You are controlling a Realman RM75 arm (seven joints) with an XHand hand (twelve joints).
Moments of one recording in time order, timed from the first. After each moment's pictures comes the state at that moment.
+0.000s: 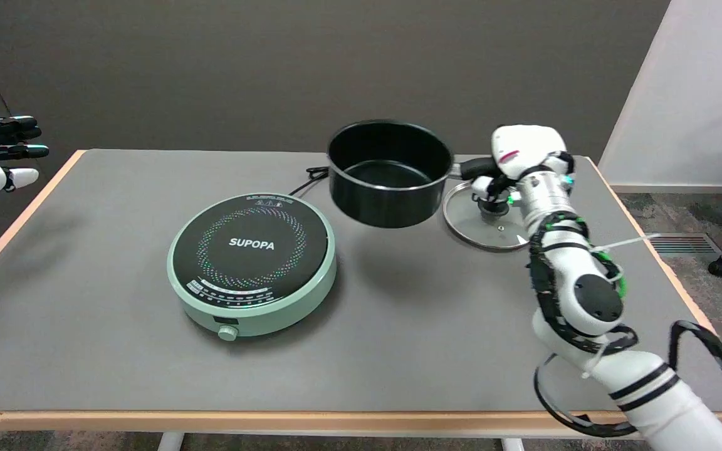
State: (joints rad) arm 0.07 -1.25 -1.67 1.74 -1.18 -0.52 1.35
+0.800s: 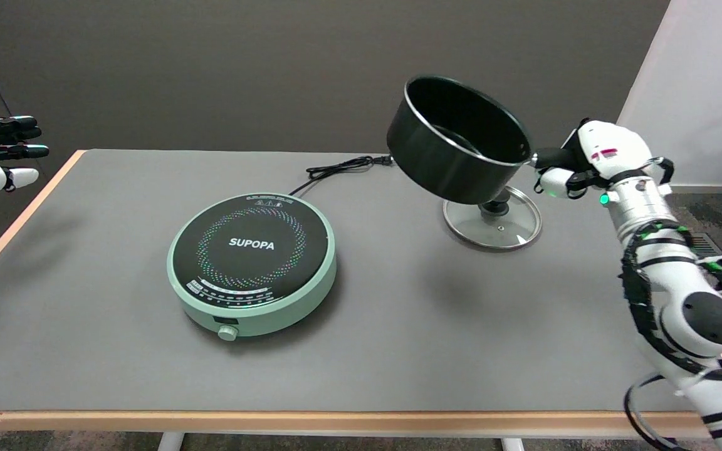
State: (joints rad) arm -0.15 -1.21 -1.24 1.81 -1.23 -0.19 1.83
